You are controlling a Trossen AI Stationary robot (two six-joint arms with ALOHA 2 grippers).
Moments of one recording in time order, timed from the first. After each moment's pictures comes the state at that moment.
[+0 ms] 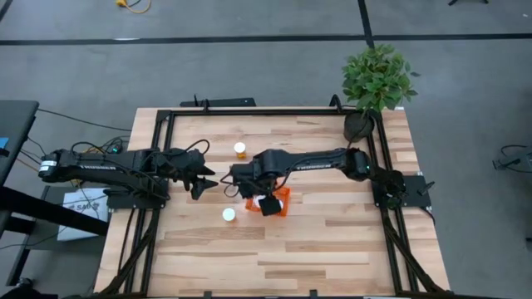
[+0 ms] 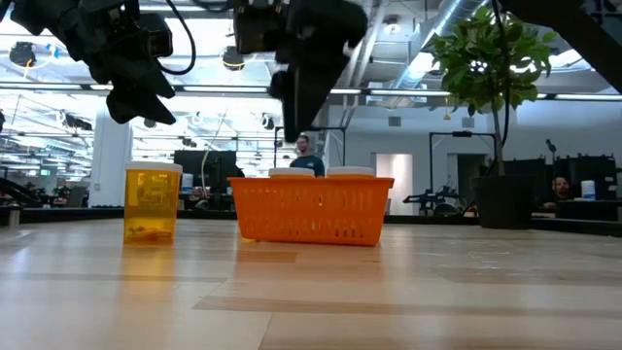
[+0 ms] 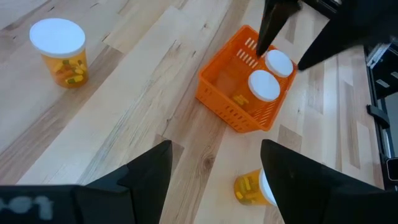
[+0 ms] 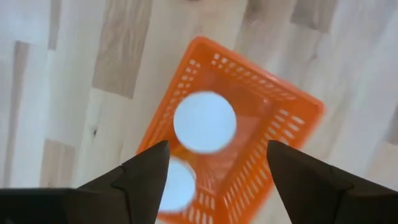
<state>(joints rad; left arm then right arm) 0.05 0.74 0.52 -0.41 0.01 -0.48 0.08 2.34 2.30 -1.37 -0.10 -0.25</state>
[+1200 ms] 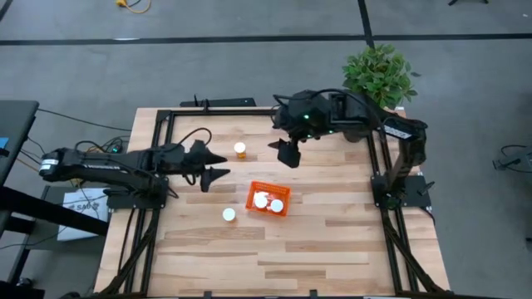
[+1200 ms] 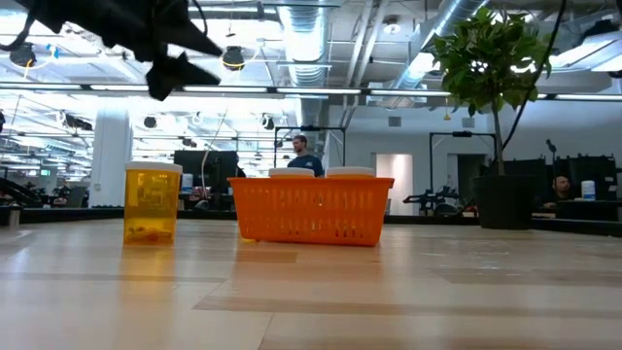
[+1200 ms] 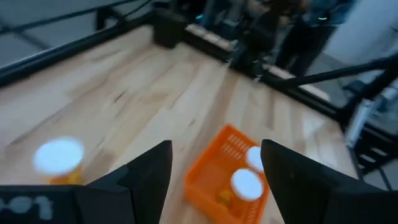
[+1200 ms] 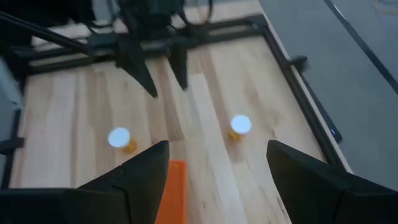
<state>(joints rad) 0.06 0.79 0.52 -0.04 -0.10 -0.42 -0.04 1.80 2.29 -1.23 0.11 0.07</state>
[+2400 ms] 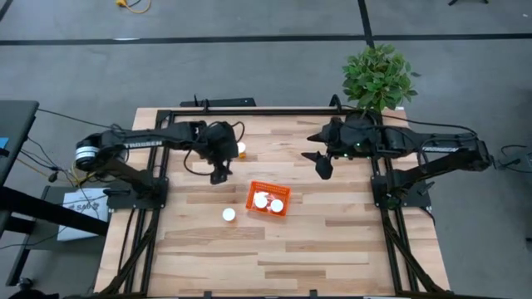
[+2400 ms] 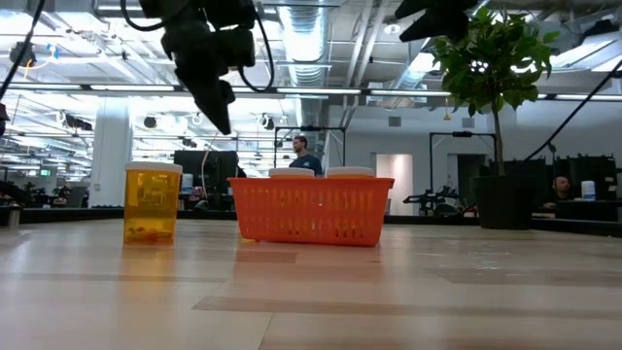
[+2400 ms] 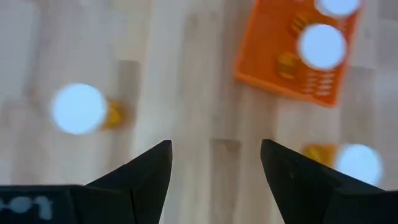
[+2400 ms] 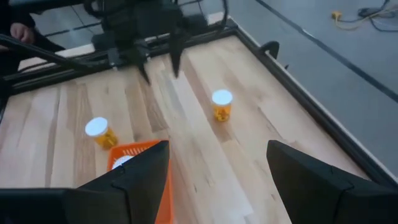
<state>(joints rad) 0.28 1.39 1.10 -0.82 0.18 0.12 -0.02 1.10 1.10 -0.55 0.22 0.18</state>
